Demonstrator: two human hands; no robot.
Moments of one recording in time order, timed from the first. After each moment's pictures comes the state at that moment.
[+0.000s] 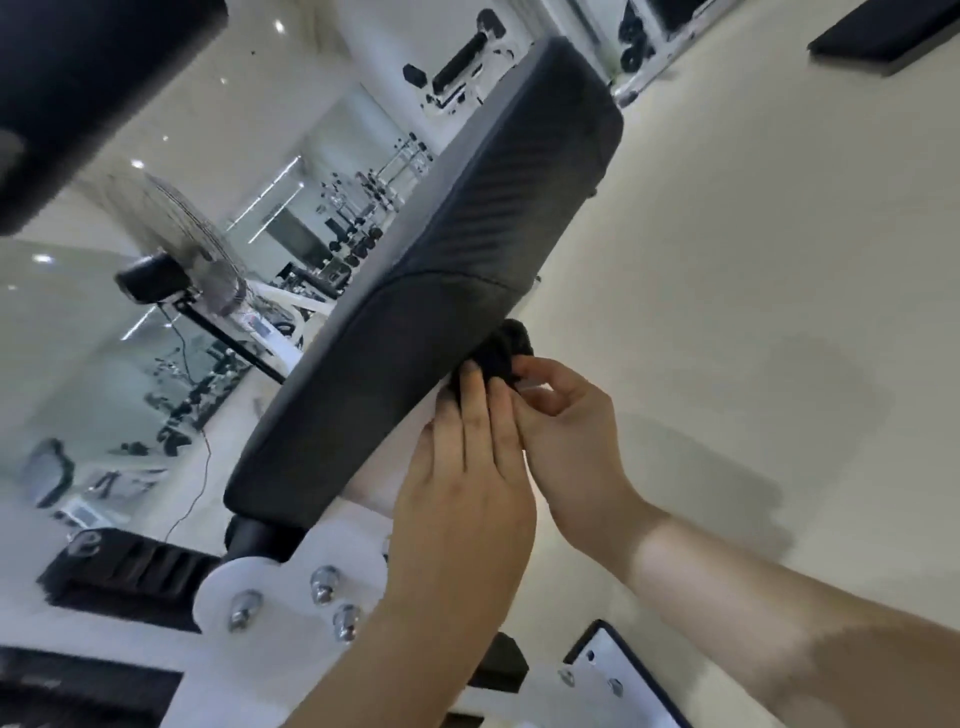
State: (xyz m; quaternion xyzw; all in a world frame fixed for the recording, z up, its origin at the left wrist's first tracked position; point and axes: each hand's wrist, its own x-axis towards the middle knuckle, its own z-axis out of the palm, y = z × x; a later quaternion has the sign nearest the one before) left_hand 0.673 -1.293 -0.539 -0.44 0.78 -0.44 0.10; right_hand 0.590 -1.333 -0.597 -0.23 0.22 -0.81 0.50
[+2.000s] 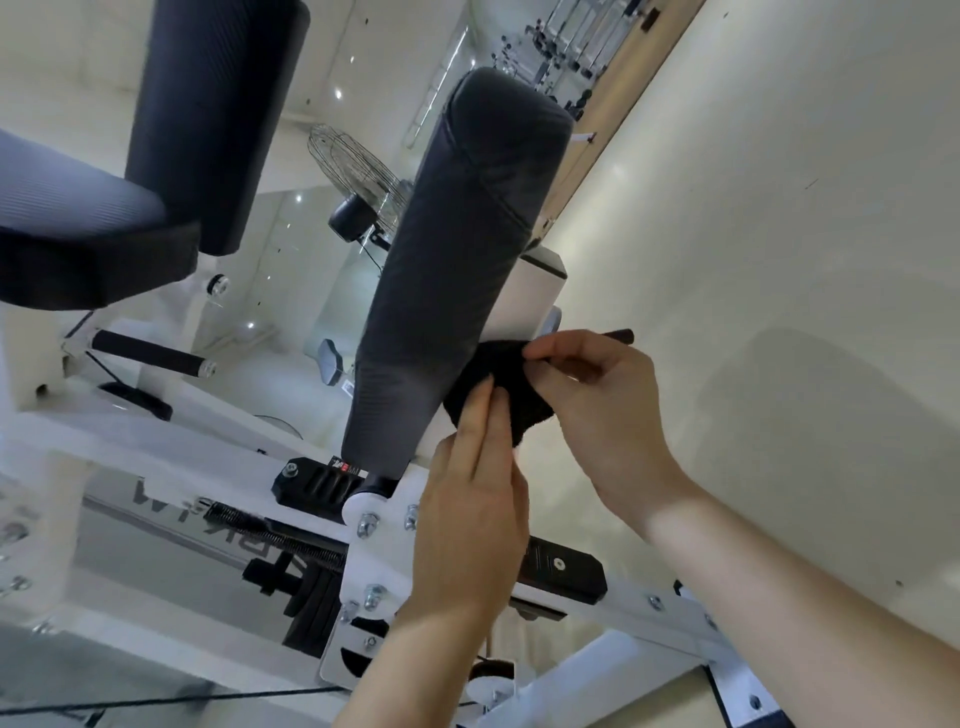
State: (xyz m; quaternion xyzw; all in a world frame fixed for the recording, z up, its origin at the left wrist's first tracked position) left_hand 0.646 -1.273 -0.537 -0.51 0.76 -0.39 -0.06; right_hand 0.541 -1.337 -0.585 -0.24 0.16 -0.76 0.59
